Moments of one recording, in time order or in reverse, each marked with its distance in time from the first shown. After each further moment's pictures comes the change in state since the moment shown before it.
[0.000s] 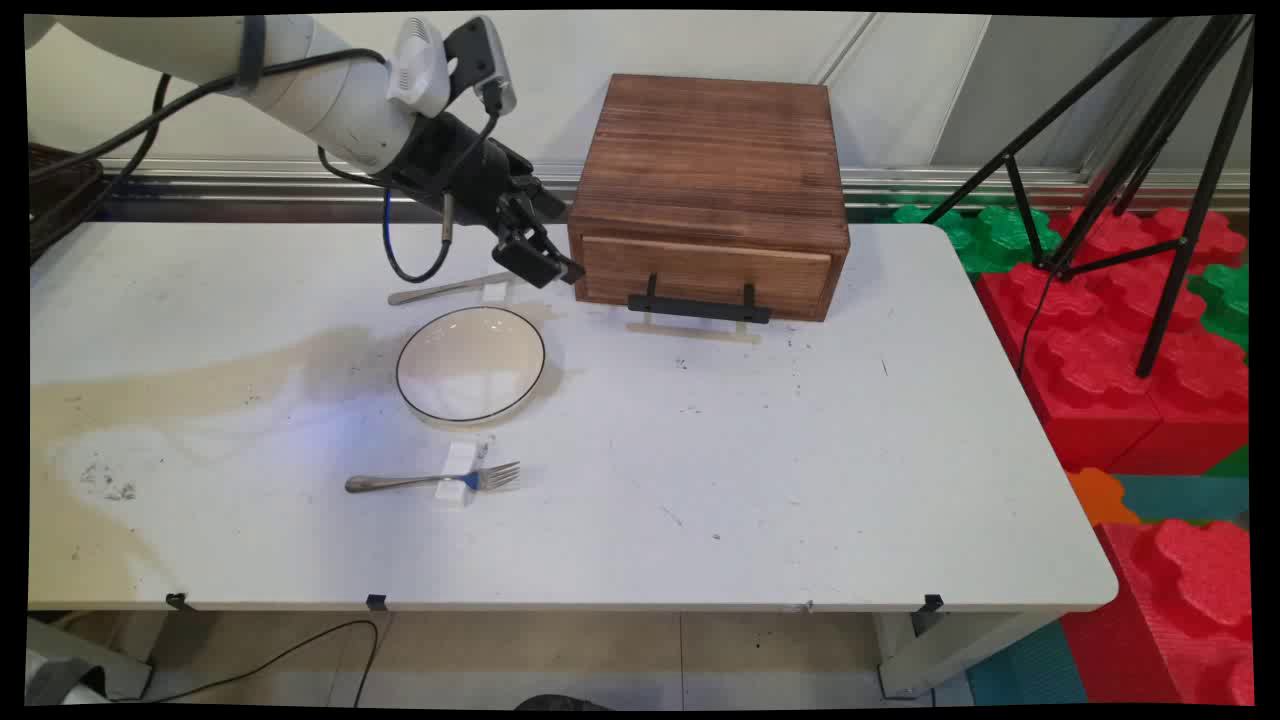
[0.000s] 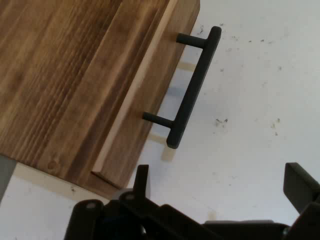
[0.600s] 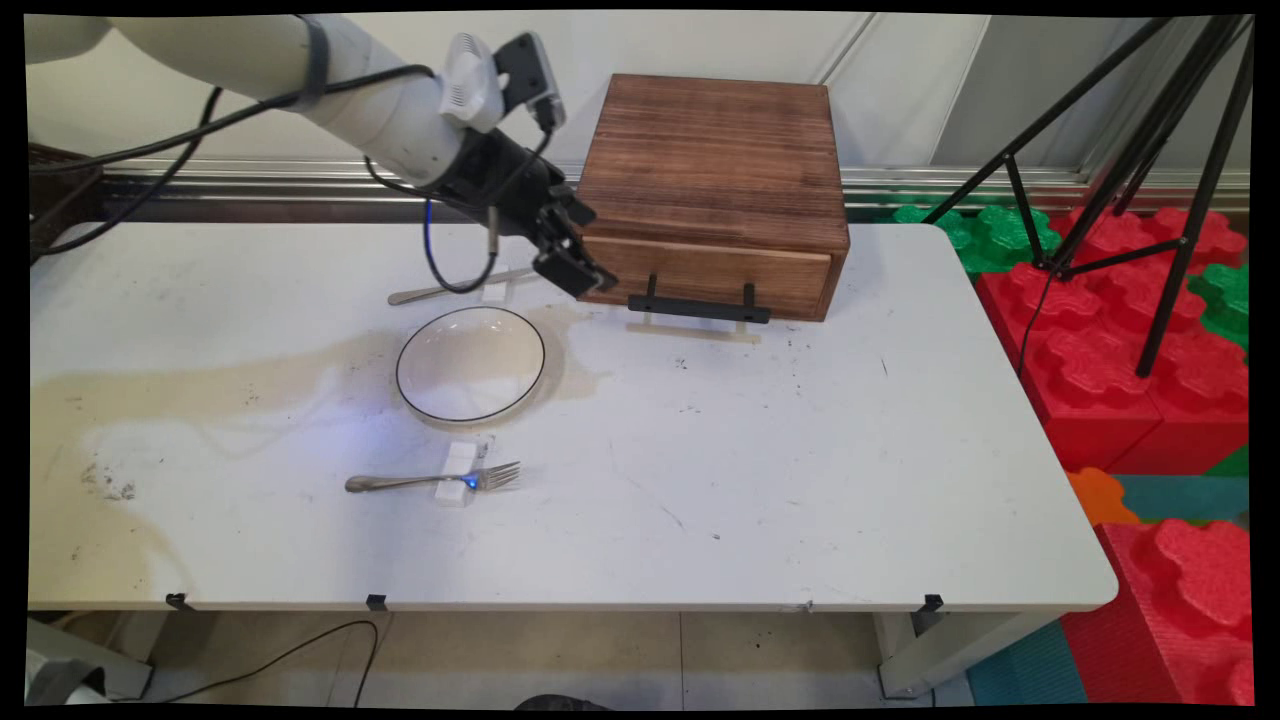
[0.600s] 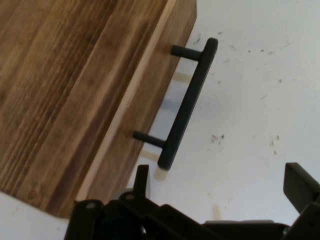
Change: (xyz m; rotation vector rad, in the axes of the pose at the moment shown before) arm 0.022 0.014 0.027 0.009 -0.014 0.002
